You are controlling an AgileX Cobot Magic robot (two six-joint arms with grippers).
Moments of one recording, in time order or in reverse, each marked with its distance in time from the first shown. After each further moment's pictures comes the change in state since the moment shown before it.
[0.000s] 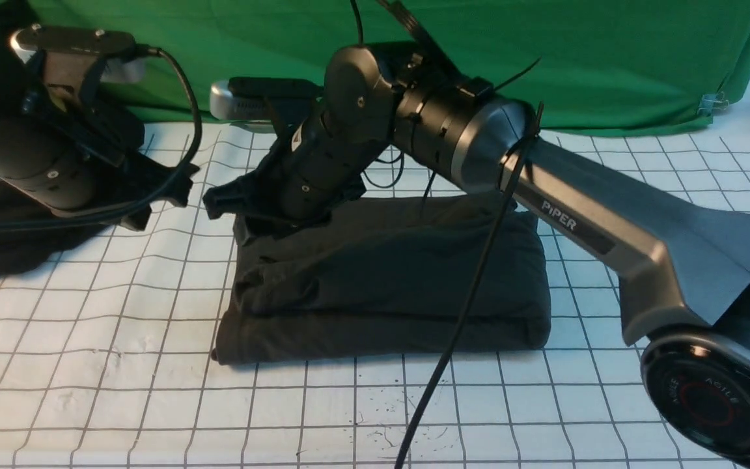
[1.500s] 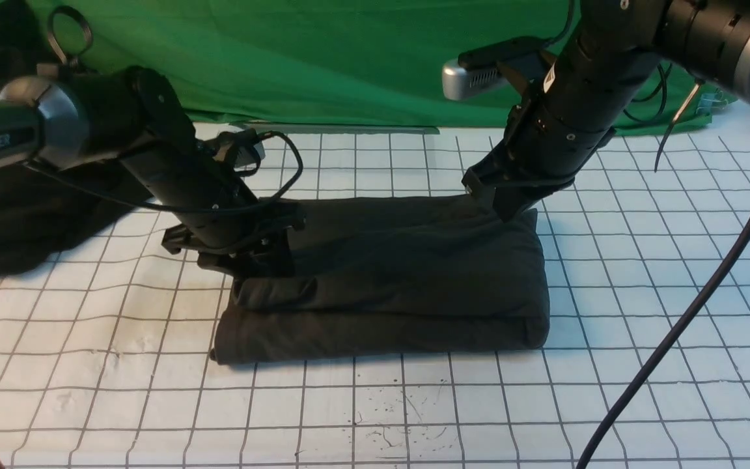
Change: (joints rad) right arm -0.302 -0.398 0.456 -0.196 0.213 -0.279; left arm 0.004 0.602 -0.275 -0.417 0.006 0.122
